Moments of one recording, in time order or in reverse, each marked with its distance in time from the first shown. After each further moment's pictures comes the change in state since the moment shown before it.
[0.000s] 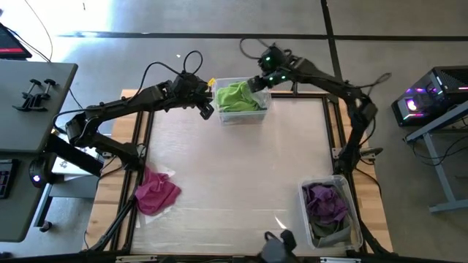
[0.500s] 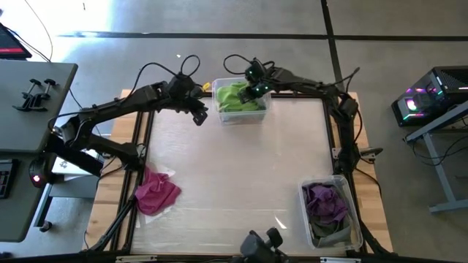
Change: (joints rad) left arm 0.001 -0.063 0.000 -0.169 0.159 -0.049; right arm 0.050 0.212 0.001 0.088 0.106 -0.031
